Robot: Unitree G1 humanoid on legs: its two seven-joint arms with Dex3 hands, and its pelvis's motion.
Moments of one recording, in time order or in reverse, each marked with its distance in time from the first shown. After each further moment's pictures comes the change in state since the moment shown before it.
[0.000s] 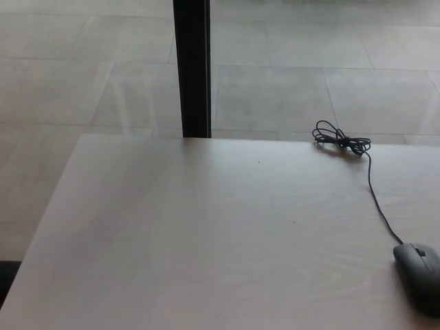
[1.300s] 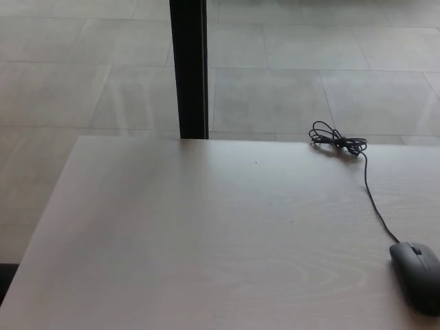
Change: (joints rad) left_arm -0.003 0.006 -0.124 0.041 0.062 0.000 0.162; right_arm 0.175 0.411 0.116 0.503 0.202 -0.302 -0.158
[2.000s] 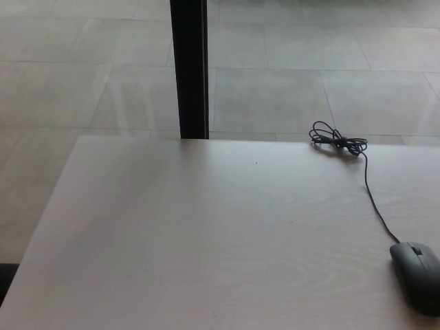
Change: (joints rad) left_arm 0.008 0.014 -0.007 -0.001 0.016 0.000 -0.021; right_arm 0.012 -0.010 0.166 0.100 -0.013 -0.154 -0.076
